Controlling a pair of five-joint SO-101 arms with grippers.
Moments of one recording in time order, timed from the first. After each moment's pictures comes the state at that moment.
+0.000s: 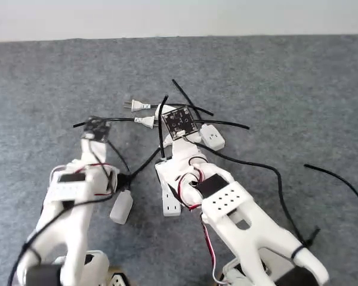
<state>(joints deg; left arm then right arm) -7.8 -21.4 63.3 37.6 -12.2 -36.6 -27.3 54.4 29.0 -10.4</state>
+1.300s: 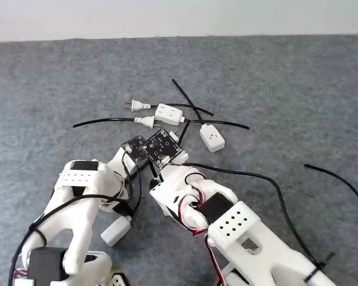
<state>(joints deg) -1.8 -14.1 56.7 54.4 -44.1 -43.8 -40.3 59.7 37.6 1.5</state>
